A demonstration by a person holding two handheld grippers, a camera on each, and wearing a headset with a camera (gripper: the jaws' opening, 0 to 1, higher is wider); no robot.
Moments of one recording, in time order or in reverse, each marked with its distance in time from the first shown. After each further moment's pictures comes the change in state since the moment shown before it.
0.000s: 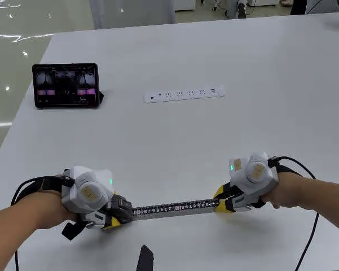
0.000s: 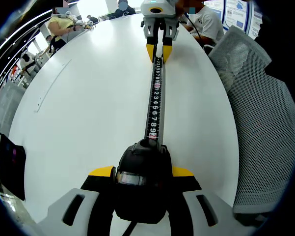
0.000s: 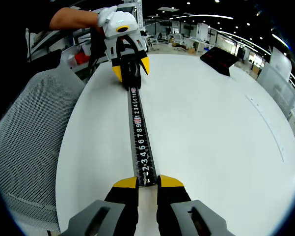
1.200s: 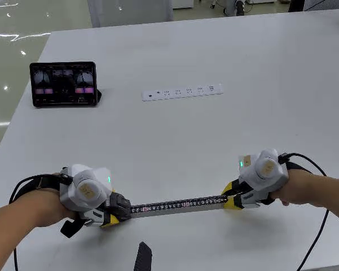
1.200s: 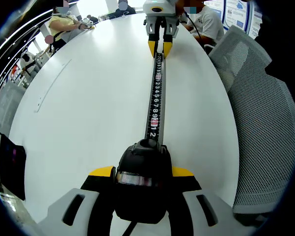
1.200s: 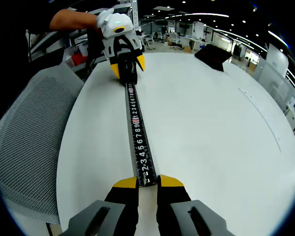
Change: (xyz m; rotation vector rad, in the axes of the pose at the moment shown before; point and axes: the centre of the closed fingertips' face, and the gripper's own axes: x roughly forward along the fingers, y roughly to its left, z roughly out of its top) left arm 0.001 0.001 0.000 -0.001 0.003 0.002; right arm -0.015 -0.005 -0.019 0.033 0.005 -0.019
